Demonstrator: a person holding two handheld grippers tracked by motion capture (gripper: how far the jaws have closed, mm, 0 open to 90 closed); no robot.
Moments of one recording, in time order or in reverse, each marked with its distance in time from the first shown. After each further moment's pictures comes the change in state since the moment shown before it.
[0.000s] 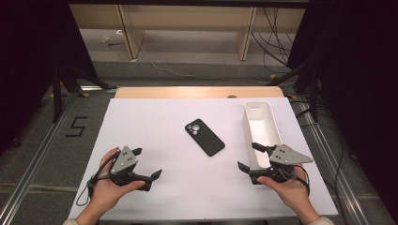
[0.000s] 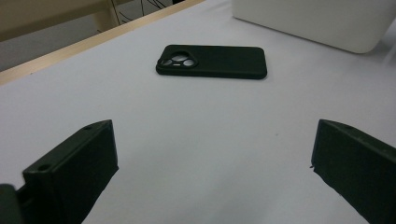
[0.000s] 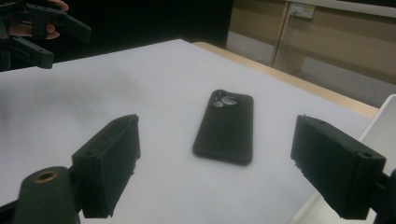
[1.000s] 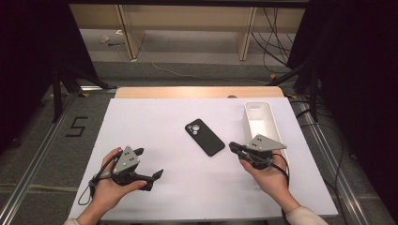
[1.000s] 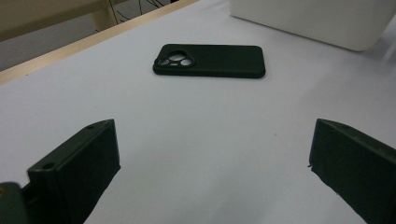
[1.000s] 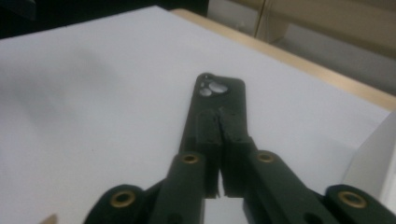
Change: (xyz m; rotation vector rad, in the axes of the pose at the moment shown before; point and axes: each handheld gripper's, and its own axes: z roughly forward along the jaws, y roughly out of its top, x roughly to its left) left arm -0.002 0.000 0.004 0.008 -0.005 0.007; right arm 0.008 0.021 0.053 0.160 -0.097 0.009
